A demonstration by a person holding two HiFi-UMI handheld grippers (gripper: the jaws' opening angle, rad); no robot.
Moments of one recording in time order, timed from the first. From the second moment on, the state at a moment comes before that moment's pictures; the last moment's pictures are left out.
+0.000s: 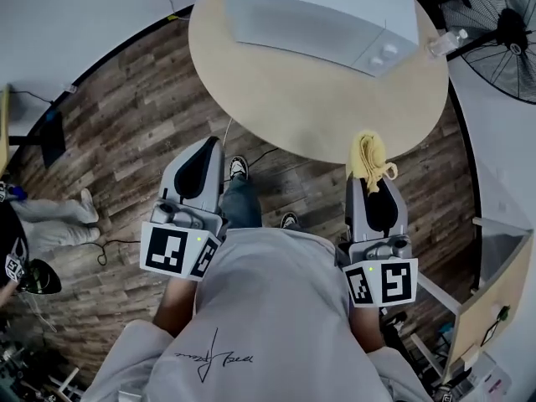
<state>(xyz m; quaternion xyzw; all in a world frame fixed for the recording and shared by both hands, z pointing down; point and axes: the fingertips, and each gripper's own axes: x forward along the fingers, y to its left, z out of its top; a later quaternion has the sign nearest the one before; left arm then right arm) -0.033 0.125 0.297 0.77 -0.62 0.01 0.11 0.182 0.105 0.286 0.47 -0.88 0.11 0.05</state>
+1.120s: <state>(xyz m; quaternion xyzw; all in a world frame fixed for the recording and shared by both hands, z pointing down) -0.132 0.021 0.282 0.86 -0.49 0.02 0.11 0.123 0.020 0.284 0.63 -0.76 0.15 -0.03</state>
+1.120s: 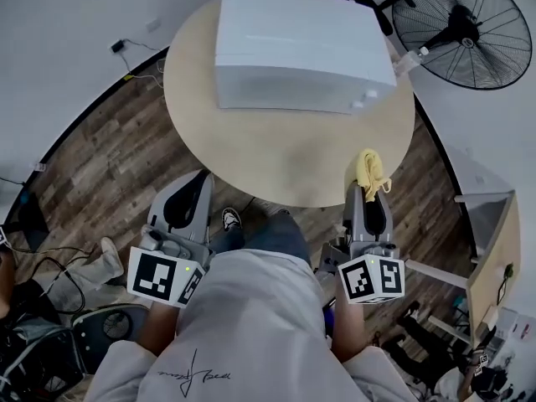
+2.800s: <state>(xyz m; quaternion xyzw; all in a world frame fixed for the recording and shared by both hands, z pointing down) -0.105 -0.043 0.301 0.85 -0.51 0.09 0.12 0.283 -0.194 0.376 0.75 -0.65 0.12 -0.06</state>
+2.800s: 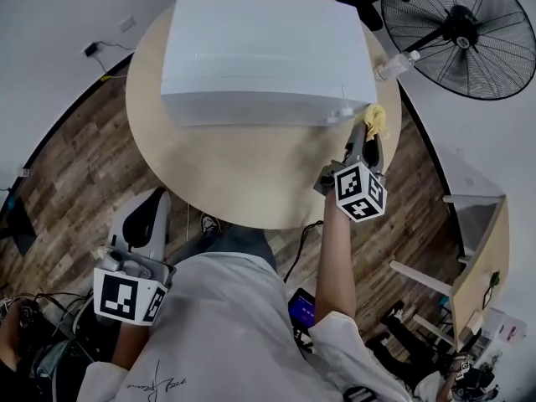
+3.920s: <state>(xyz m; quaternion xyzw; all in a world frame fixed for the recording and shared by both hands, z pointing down) -0.153 -0.017 0.307 0.83 -0.54 0.07 0.14 0.186 -0.196 0.379 0.71 -0.70 0.11 -0.04</state>
